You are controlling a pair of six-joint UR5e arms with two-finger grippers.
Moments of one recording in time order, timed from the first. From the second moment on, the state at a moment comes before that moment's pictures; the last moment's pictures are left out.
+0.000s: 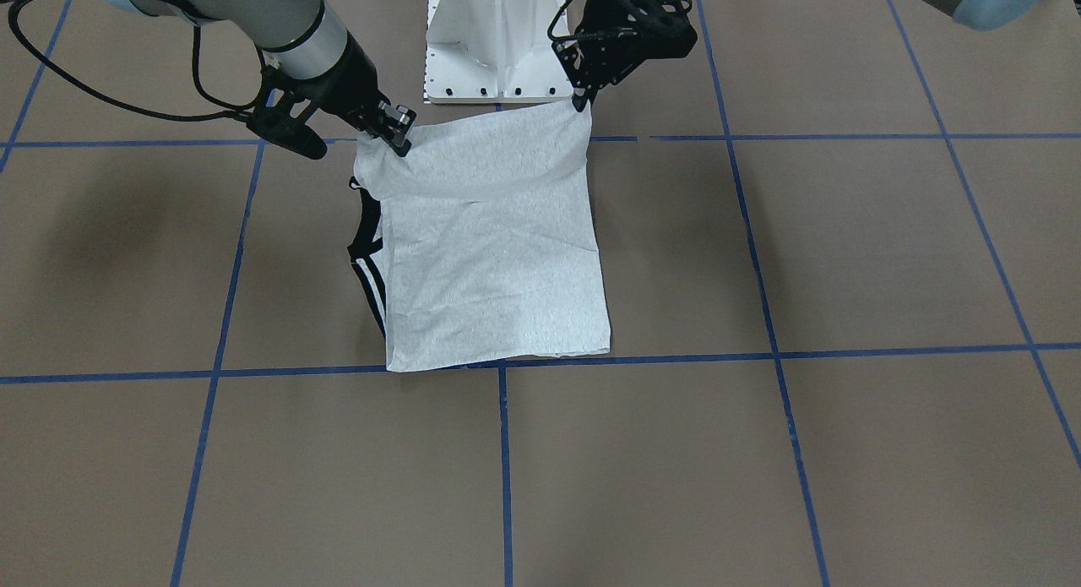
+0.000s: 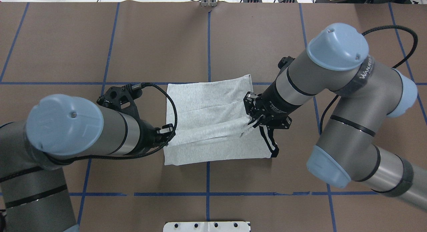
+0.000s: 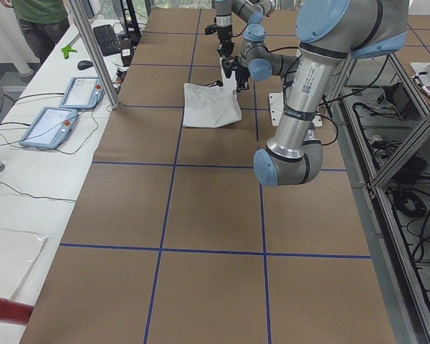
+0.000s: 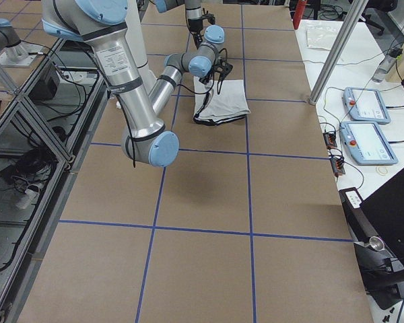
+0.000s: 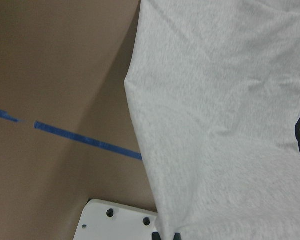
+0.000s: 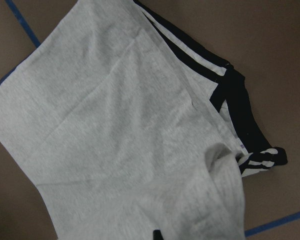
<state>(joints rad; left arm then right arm) -0.44 -2.06 -2.17 -1.51 -1.76 -1.66 0.66 -1.06 1.97 -1.57 2.20 1.74</state>
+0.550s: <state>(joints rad) -0.55 -2.09 -1.93 -1.74 -1.76 -1.62 0.70 -0.95 1.77 -1.57 2.20 1.68</state>
